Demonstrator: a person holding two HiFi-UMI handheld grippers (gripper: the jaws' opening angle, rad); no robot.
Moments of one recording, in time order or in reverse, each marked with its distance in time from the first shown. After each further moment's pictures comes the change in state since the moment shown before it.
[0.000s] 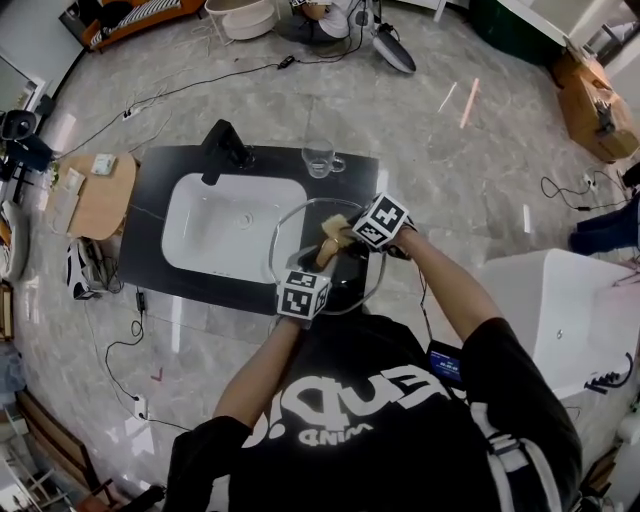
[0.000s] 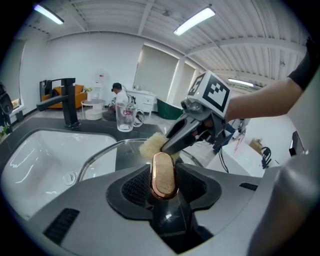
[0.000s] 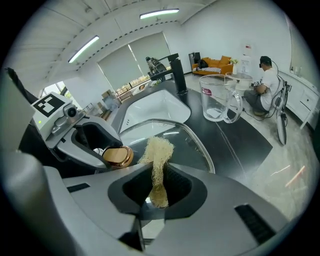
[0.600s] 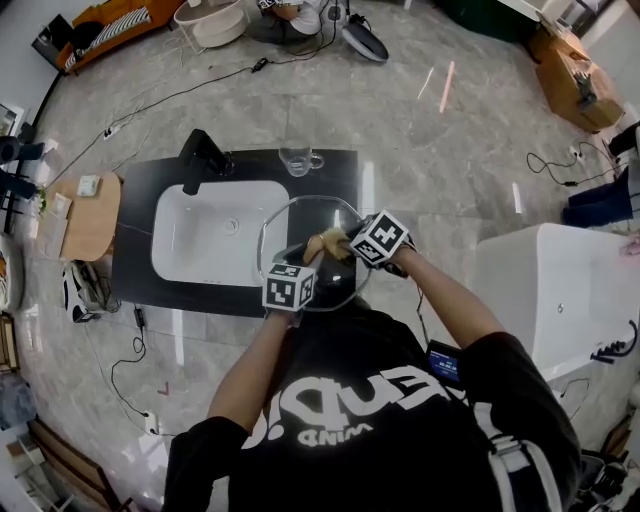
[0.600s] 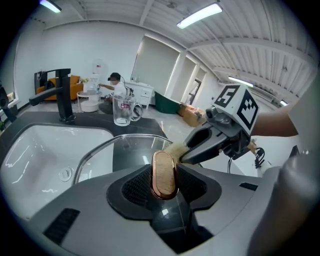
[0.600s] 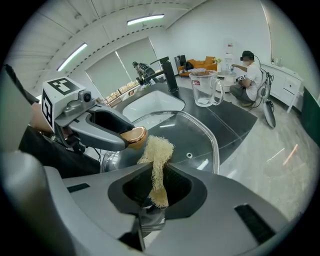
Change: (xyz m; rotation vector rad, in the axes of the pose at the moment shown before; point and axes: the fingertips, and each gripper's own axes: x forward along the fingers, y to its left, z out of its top) left arm 0.003 0.000 -0.002 -0.024 0.081 -0.056; right arm -0.014 0.028 -0.044 0.132 -0.050 -0.076
